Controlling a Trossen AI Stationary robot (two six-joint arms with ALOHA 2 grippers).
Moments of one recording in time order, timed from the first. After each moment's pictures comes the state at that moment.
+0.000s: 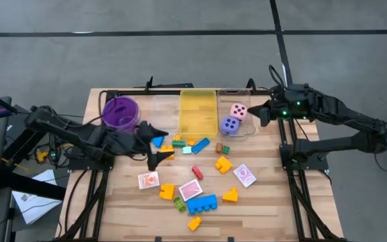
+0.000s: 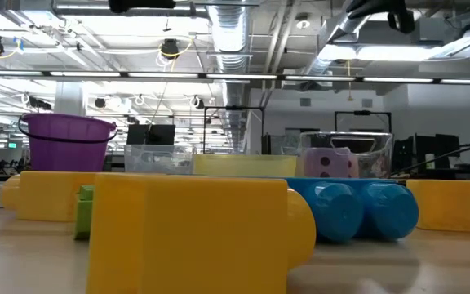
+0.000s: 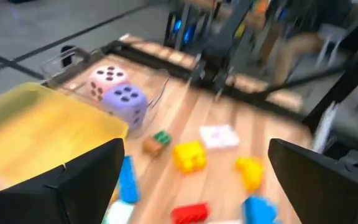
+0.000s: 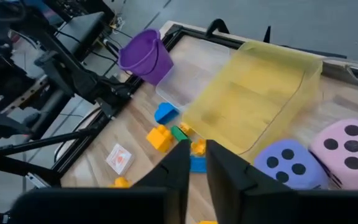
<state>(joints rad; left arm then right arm) -0.33 1.07 0.98 -0.32 -0.57 -0.43 -0.23 0.86 1.13 -0.77 0.10 0.69</state>
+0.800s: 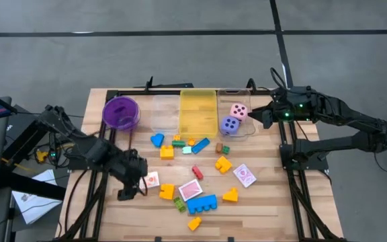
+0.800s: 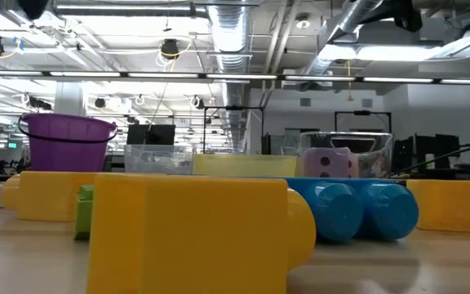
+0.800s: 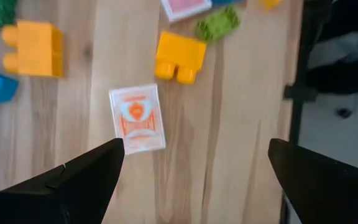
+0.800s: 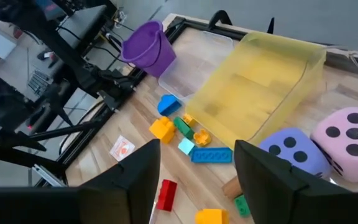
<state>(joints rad) -0.59 1.30 1.28 -1.19 -0.07 -0.65 -0.20 0.83 1.13 -0.81 0.11 0.72</state>
